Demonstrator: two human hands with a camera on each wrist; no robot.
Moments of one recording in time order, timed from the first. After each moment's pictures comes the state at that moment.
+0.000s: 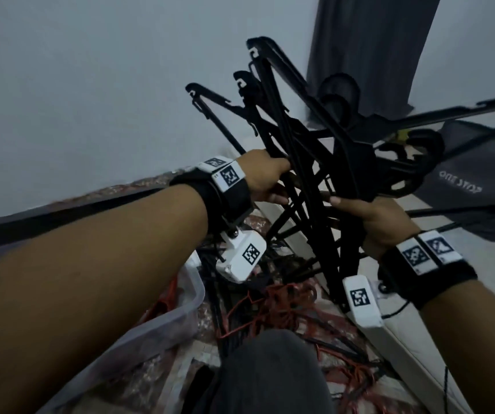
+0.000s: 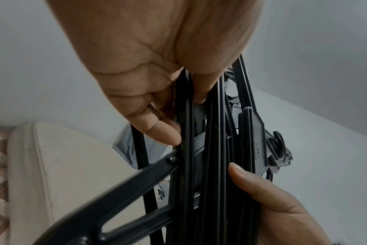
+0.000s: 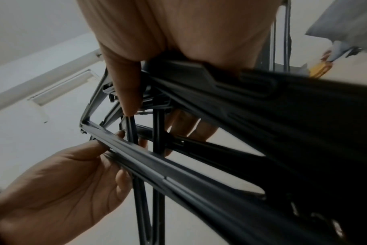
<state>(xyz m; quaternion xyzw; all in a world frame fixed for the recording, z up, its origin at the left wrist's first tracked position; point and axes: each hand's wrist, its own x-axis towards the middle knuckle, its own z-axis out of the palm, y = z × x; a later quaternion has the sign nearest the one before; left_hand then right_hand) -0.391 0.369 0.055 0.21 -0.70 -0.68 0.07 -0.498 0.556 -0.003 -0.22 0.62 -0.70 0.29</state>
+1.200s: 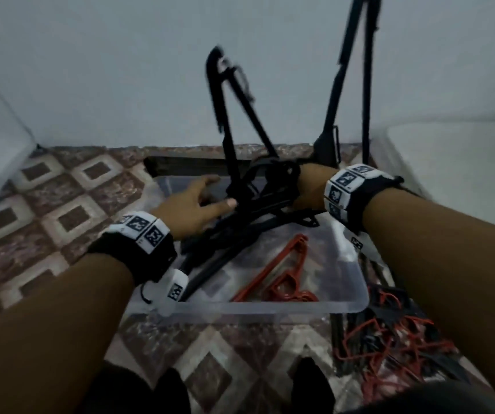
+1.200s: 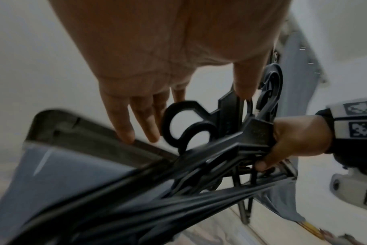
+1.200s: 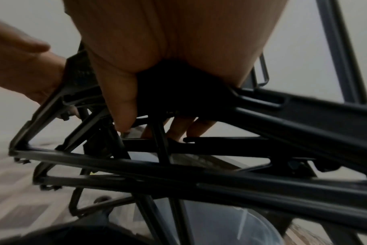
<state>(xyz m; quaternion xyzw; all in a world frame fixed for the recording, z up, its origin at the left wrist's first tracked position) -0.020 0.119 -0.086 0.44 -0.79 -0.41 0.10 -0.284 0.168 -0.055 -0.67 0.72 0.02 0.18</state>
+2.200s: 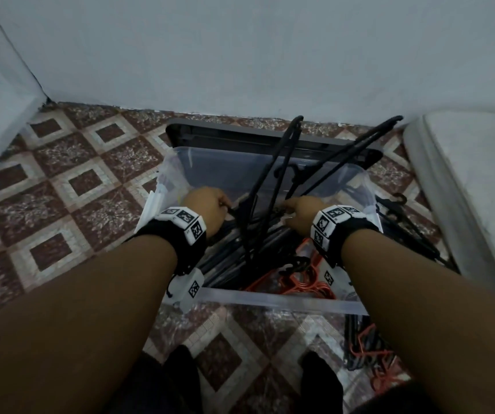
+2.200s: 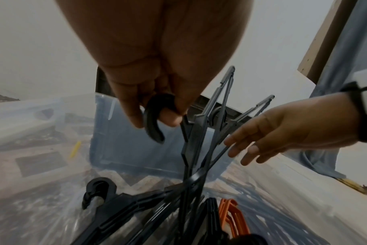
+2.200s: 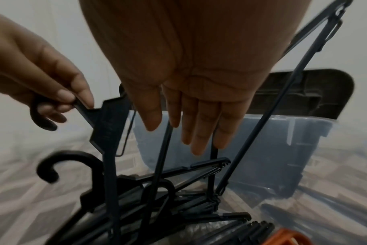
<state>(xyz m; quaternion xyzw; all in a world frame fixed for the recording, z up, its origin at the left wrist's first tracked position) -0.008 0.095 -0.162 0.54 -0.79 -0.28 0.08 -0.237 0.143 -0.170 -0.63 0.73 0.05 0.26</state>
